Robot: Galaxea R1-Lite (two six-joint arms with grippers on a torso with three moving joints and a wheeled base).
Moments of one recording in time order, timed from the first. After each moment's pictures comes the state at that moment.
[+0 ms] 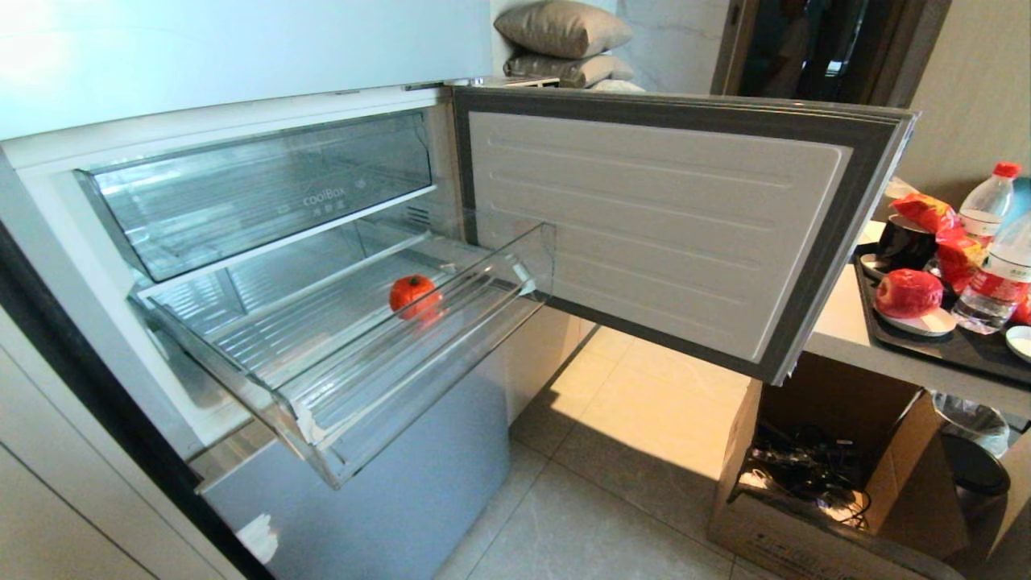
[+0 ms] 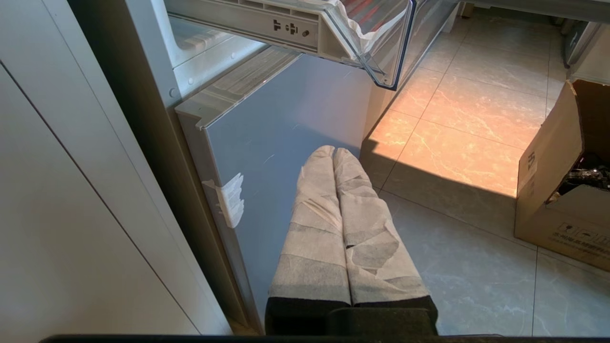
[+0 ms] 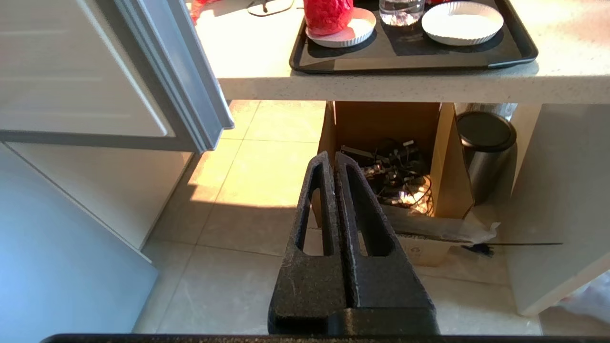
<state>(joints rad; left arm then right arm) 0.00 0.00 -0.02 0.04 0.00 0.00 -0.25 0.75 -0.29 -0.36 -0.12 0.18</state>
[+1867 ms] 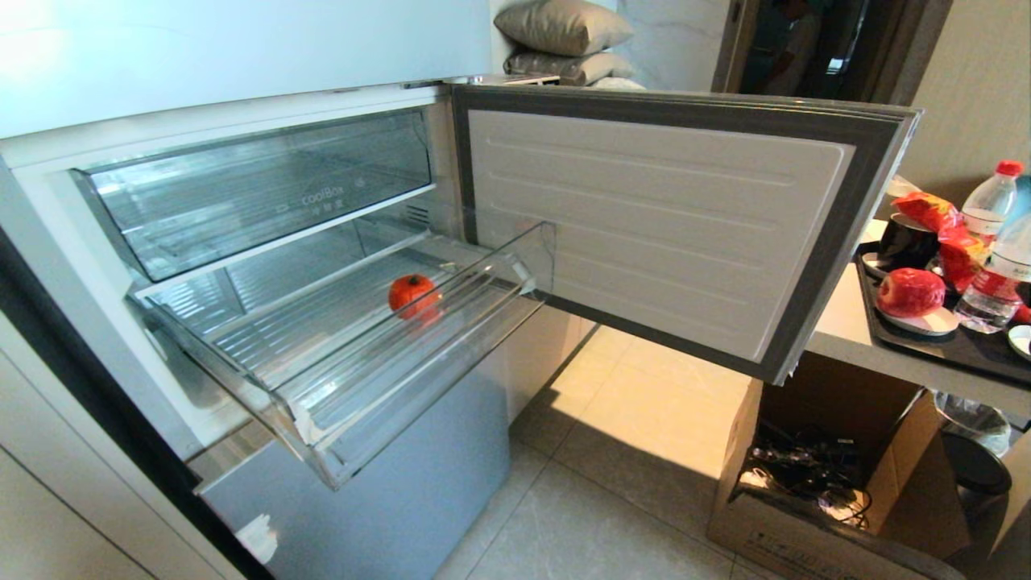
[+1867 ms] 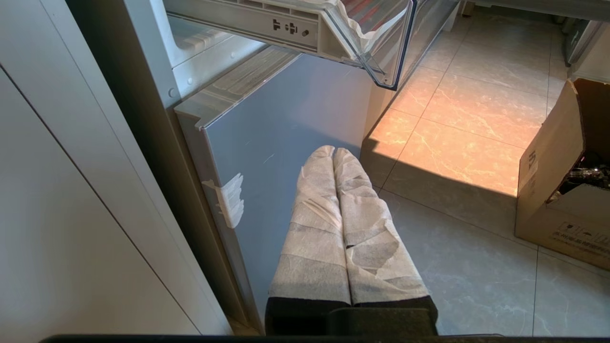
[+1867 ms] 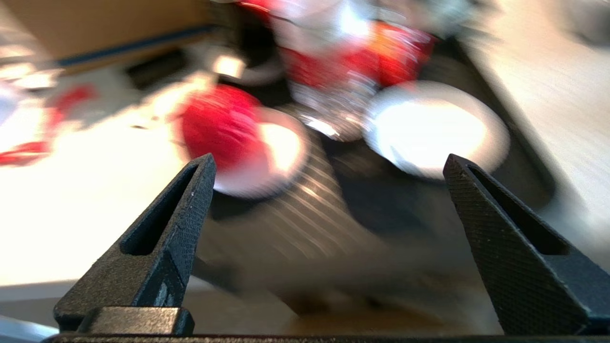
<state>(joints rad) 0.00 0.00 -0.02 0.04 0.00 0.00 -0.55 1.75 -0.87 -0.78 0.00 0.23</state>
